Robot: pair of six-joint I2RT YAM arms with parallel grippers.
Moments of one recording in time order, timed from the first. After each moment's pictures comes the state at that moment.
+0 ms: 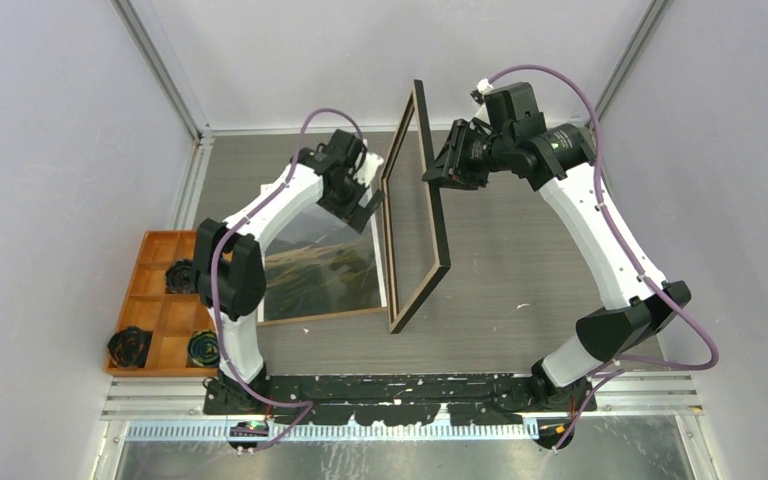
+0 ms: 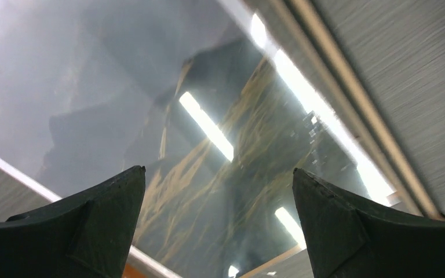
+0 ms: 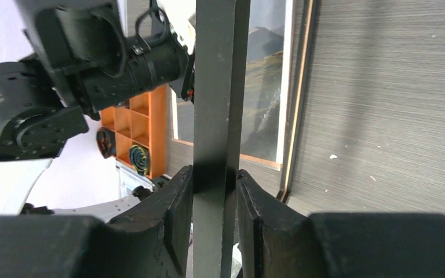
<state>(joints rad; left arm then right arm) -0.48 1.90 1.72 -0.91 0.04 0.14 0.45 1.57 1.88 -1.03 -0.31 0.68</state>
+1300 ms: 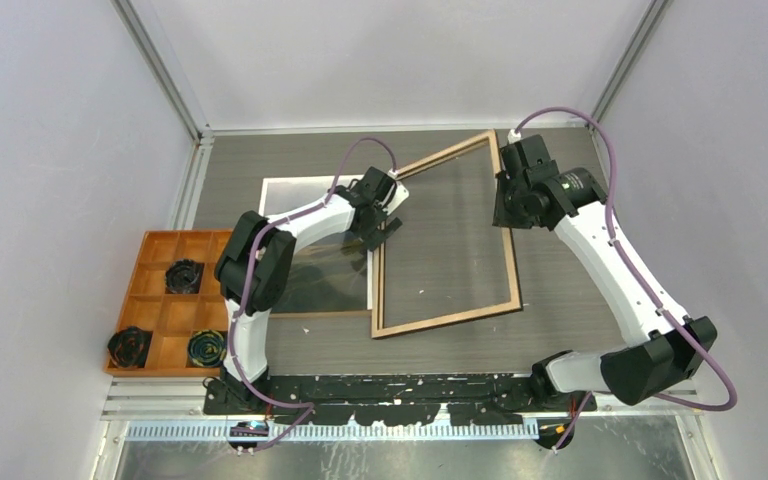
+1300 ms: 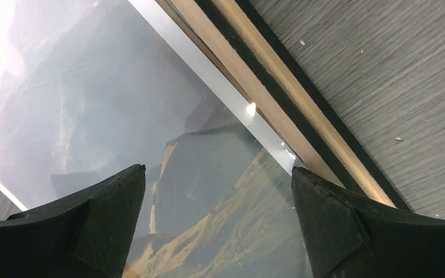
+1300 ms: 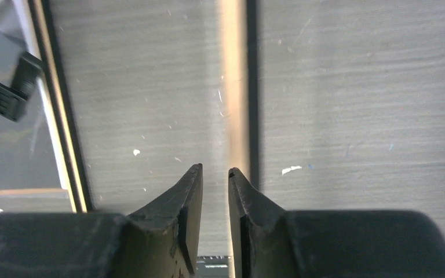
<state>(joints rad) -0.62 2.00 1.45 -0.50 -0.24 0.28 0.39 1.33 1.48 -1.07 0.19 0.42</state>
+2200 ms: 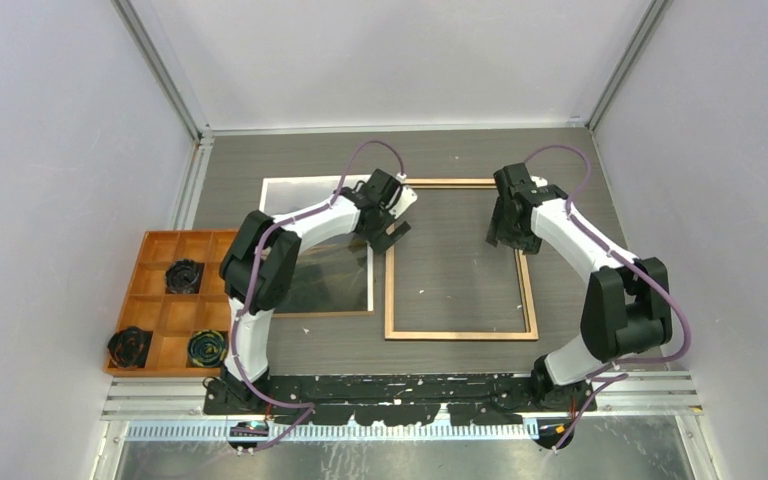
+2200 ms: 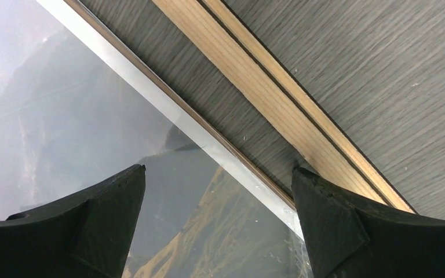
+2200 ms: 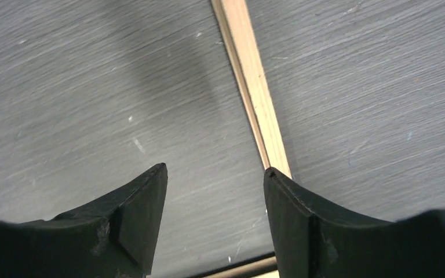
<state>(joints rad) -0.64 2.03 1.47 -0.49 -0.15 0.28 0.26 1.52 1.15 -0.83 0.31 0.51</state>
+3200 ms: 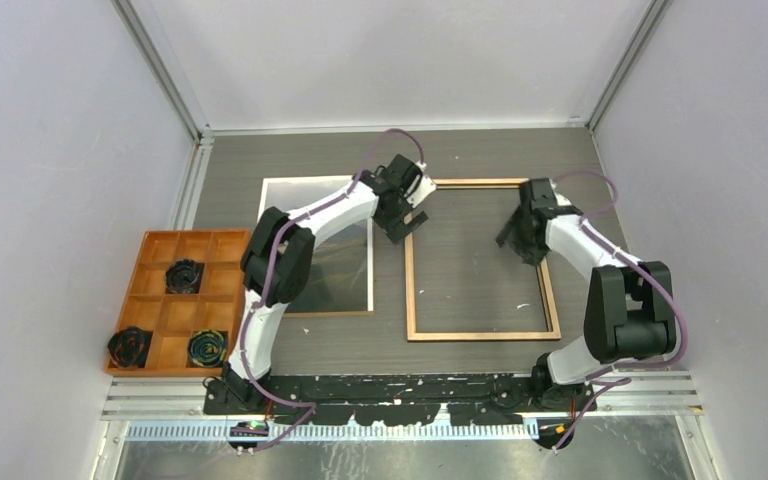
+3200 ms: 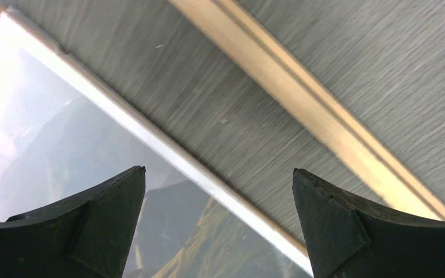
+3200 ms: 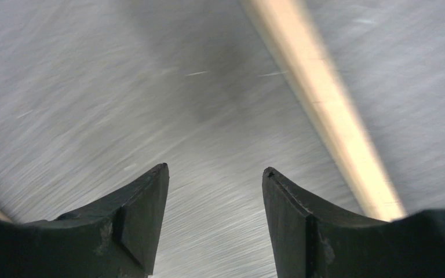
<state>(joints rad) -0.69 2.16 1.74 -0.65 -0.16 0.28 0.04 1.53 0.90 -0.54 0.17 0.69</state>
